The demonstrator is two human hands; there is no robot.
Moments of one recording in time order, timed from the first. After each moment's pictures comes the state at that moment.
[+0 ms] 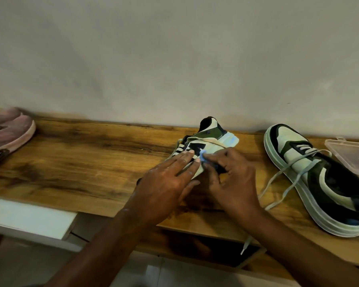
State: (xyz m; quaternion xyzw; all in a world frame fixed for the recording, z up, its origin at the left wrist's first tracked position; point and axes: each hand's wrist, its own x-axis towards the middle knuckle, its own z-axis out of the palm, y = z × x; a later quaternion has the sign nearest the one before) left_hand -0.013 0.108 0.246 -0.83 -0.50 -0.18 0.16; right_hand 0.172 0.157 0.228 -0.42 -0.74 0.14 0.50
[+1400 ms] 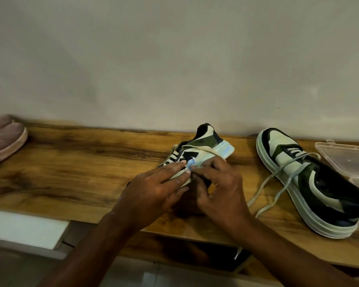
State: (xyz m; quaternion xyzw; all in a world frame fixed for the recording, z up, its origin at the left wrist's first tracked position) left_hand -0.033 0.109 0.241 -0.86 -0.44 -0.24 0.10; right_hand 0.171 0.146 0.228 -0.38 -0.77 0.14 0.49
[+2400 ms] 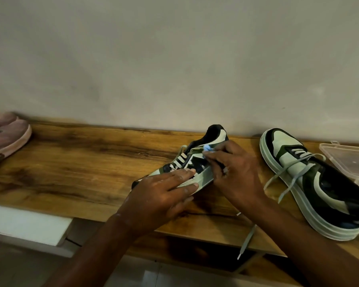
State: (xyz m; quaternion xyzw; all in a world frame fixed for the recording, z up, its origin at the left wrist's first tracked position) left_hand -0.029 0.102 0.235 -0.88 -0.40 -0.24 0.12; right_hand 0.190 0.184 0.239 -0.41 -0.80 0.08 0.43
